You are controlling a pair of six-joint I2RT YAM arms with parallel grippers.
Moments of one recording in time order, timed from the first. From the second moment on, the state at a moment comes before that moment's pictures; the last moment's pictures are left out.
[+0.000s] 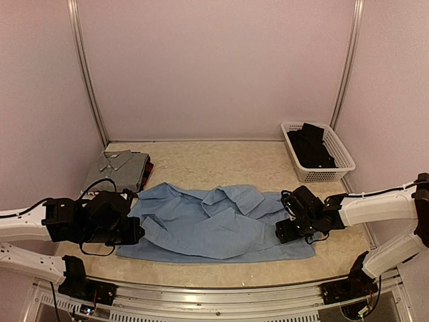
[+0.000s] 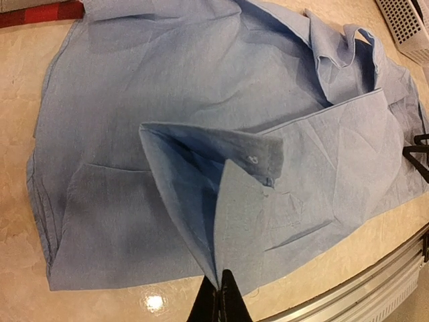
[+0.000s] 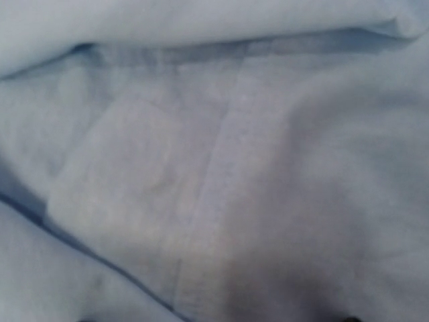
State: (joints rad) left arm -1.08 0.90 0.64 -0.69 -0.31 -0.98; right arm 0.78 1.35 0.58 -0.32 0.22 0.46
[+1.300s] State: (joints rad) left arm -1.14 0.90 0.50 -0.51 -0.48 -1.03; right arm 0.77 1.33 0.56 -0.31 0.18 0.49
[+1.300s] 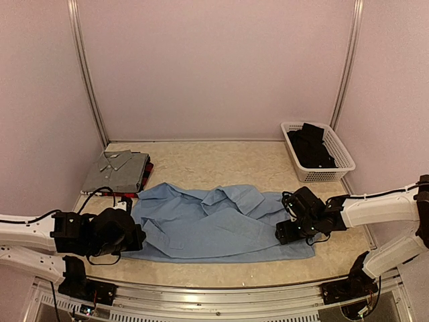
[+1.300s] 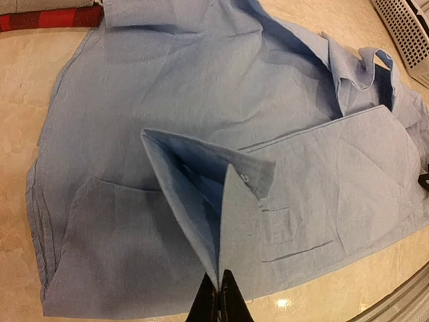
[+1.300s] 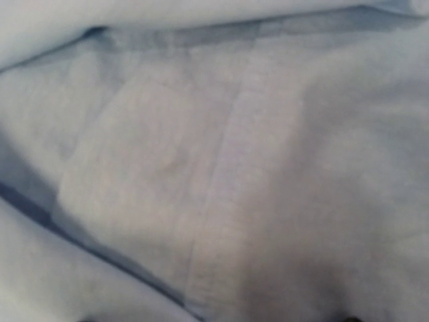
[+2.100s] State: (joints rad) left arm -1.30 1.05 0.69 -0.78 -0.64 -1.28; right arm 0.77 1.26 0.57 -0.35 0.17 0.45
